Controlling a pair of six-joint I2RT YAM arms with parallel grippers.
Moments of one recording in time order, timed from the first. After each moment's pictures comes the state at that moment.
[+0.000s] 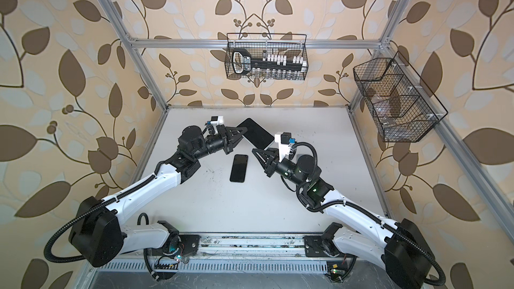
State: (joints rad) left arm -0.48 1.27 0.87 0.40 0.52 -1.57; right arm 0.69 1.04 0.56 0.58 -0.24 0.53
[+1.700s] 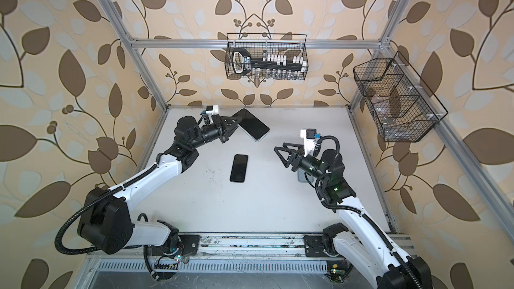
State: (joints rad) left arm -0.38 1.36 0.98 0.47 0.66 -1.50; right arm 0.28 0.86 0.54 0.30 -0.57 0.64
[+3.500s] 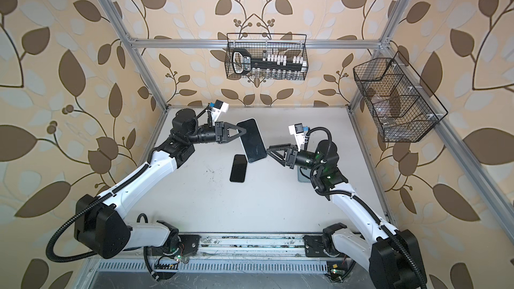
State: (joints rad) left arm -0.38 1.33 1.10 0.15 0.99 -0.92; right arm 0.30 1.05 0.60 0.54 -0.90 0.87
